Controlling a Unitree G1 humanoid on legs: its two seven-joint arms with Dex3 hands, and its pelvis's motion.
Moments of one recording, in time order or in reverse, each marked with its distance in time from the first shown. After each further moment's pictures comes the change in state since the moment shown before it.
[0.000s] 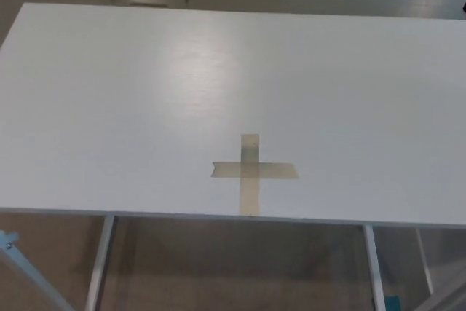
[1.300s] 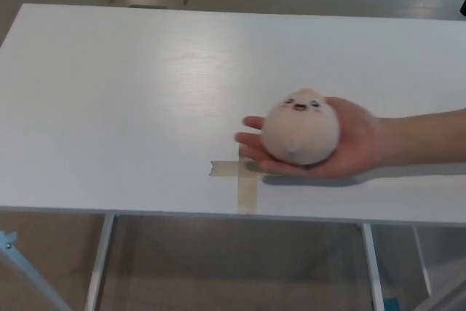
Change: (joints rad) left_arm -0.007 0.000 -0.015 0.028 0.003 -0.027 -0.010; right_arm -0.002 0.000 -0.009 0.028 0.005 -0.039 -0.009
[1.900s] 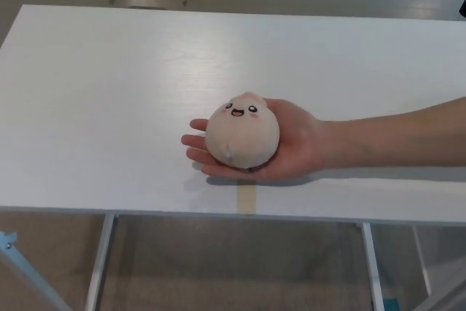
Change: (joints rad) left_arm 0.000 0.000 -0.012 0.000 0.000 -0.001 0.000; right_arm 0.000 0.000 -0.003 0.004 0.001 0.000 0.001
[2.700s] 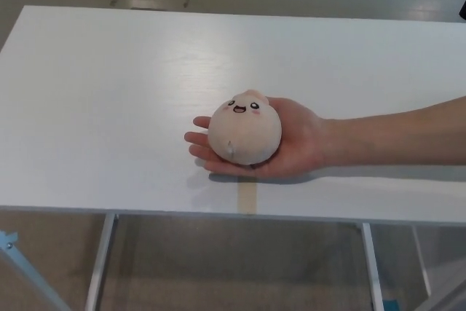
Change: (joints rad) left_arm 0.501 0.083 0.238 -0.660 -0.154 -0.184 -0.158; right_arm 0.000 0.001 0.018 0.000 -0.002 0.000 0.000
